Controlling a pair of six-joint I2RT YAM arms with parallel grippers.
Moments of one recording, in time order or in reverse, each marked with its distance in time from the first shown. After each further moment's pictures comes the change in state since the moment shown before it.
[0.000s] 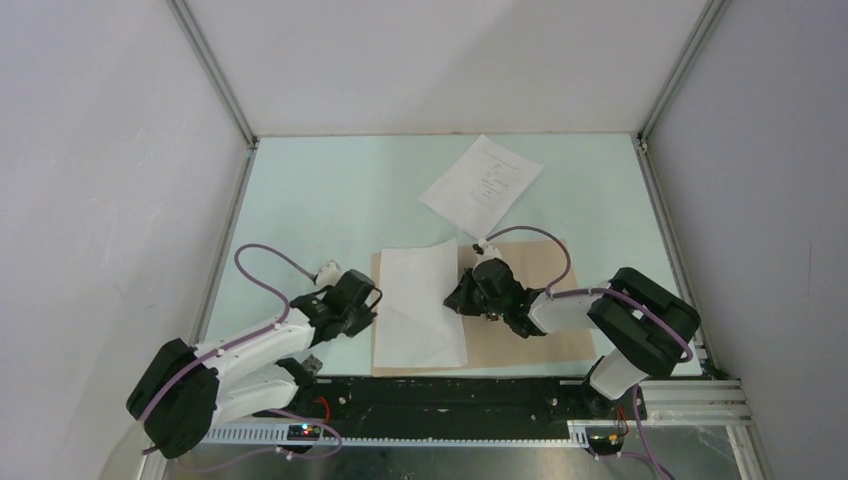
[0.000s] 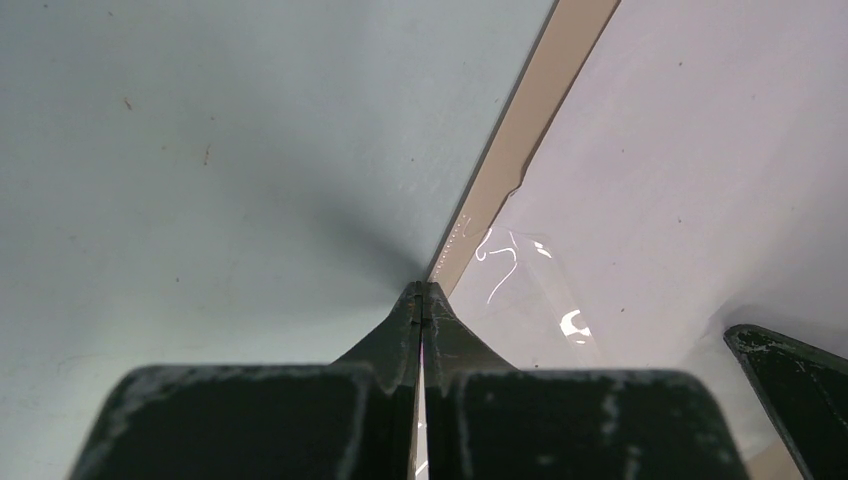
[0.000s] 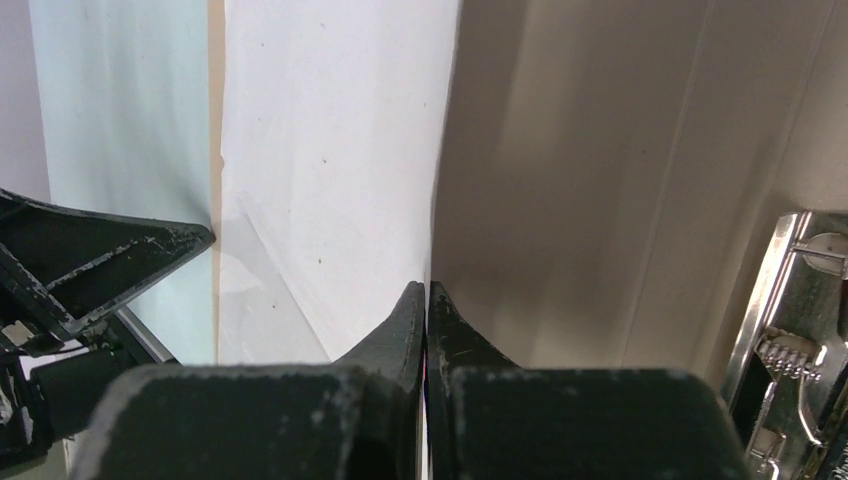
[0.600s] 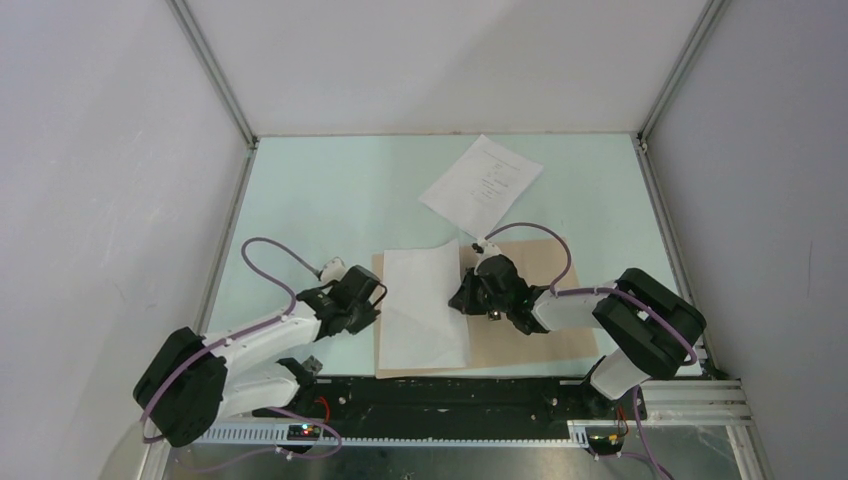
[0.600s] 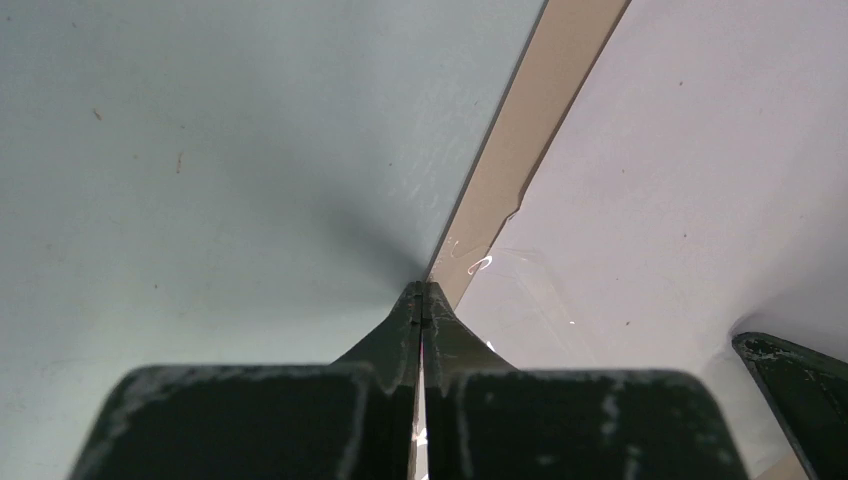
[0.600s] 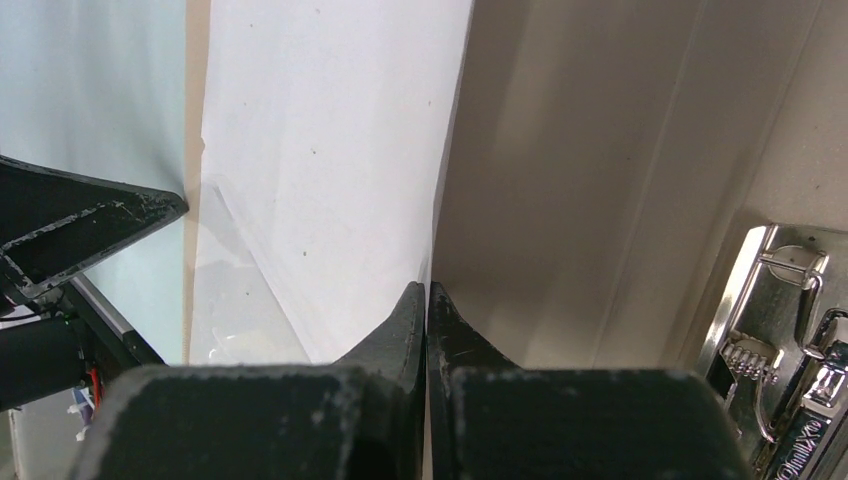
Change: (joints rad) left arm -0.005 0.058 0.042 -0.004 0.002 0.012; right arm -0.045 -0.023 0.000 -0.049 -0.075 -0.123
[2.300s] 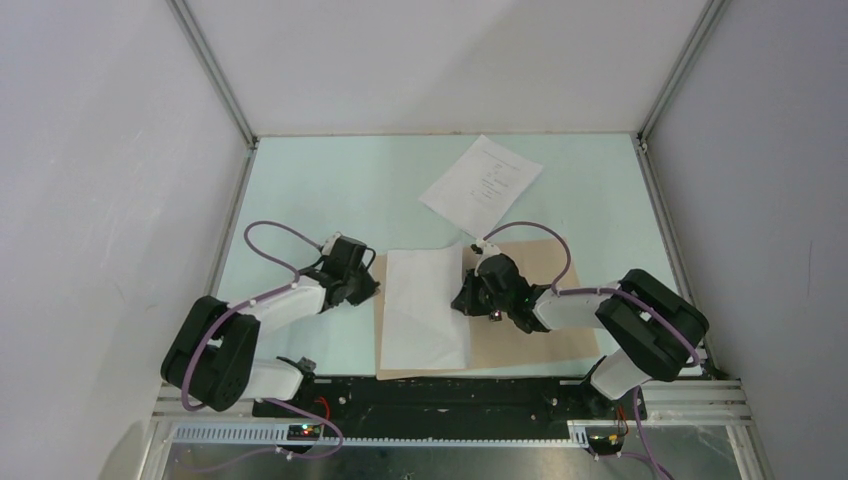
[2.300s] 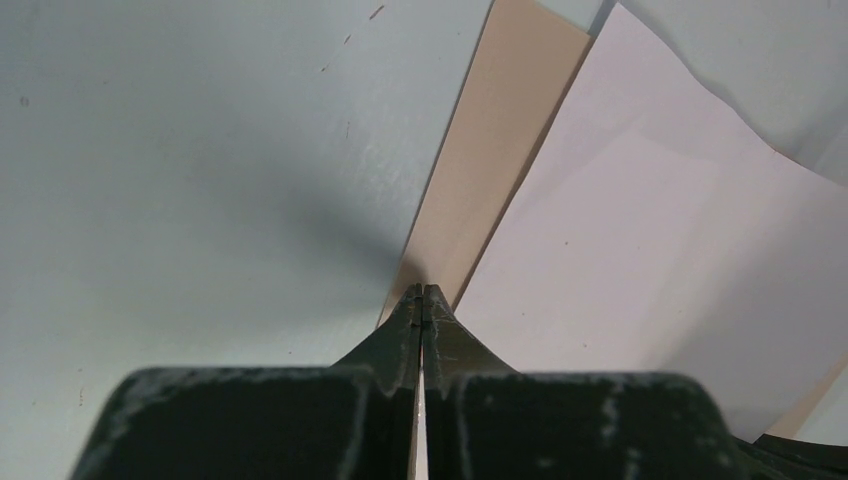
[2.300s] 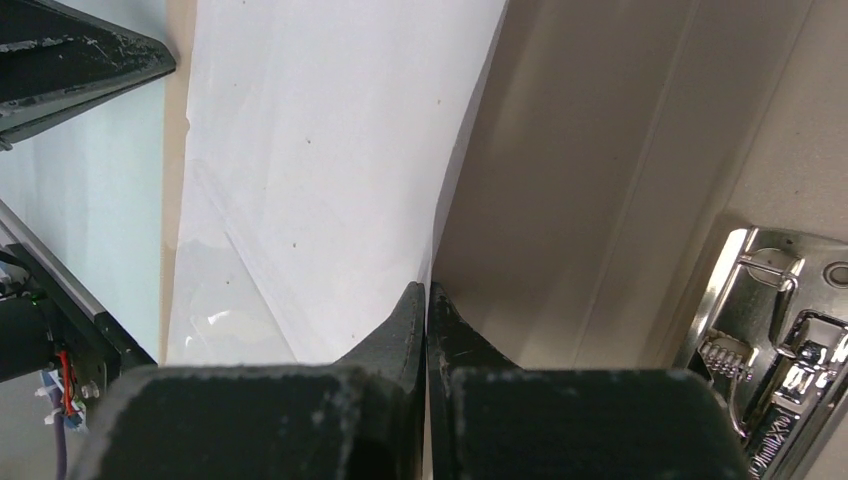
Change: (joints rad) left arm 0.247 0.217 0.087 0.256 0.183 0.227; right arm -0.009 -0.009 0.005 -0.047 -0.022 -0.055
